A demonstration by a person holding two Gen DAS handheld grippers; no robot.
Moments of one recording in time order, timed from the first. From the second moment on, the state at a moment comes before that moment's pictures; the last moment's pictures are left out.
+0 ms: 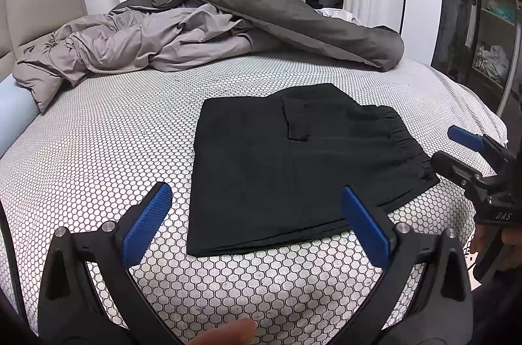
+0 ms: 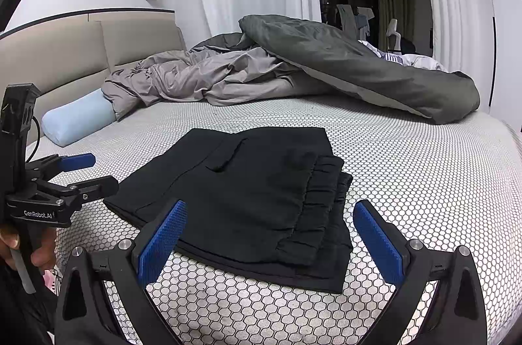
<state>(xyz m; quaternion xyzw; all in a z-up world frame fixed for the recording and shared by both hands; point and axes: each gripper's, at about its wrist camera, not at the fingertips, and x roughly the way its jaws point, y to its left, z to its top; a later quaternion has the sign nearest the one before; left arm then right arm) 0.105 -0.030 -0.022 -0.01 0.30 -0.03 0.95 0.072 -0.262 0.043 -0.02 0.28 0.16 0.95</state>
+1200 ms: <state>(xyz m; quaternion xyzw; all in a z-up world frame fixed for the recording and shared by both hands) 0.103 -0.030 -0.022 -0.01 0.30 -0.03 0.95 0.071 -0.262 0.044 -0.02 0.28 0.17 0.94</state>
